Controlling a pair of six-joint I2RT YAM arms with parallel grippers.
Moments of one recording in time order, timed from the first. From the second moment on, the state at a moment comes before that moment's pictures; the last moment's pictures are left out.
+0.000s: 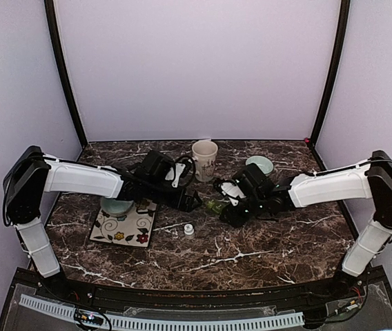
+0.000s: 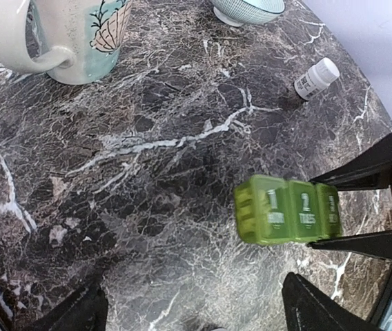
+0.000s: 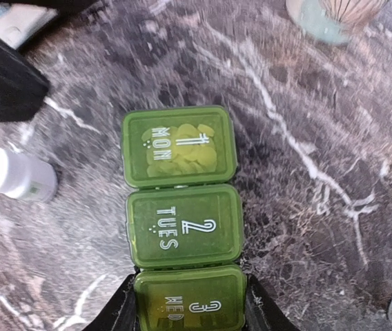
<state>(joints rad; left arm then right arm) -0.81 1.79 1.11 -0.09 0.14 -0.35 0.88 1.68 0.95 -0.22 0.02 0.06</state>
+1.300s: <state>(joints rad) -0.72 1.86 1.22 0.00 0.63 -0.55 0.94 1.52 0.99 -0.27 -0.03 0.08</state>
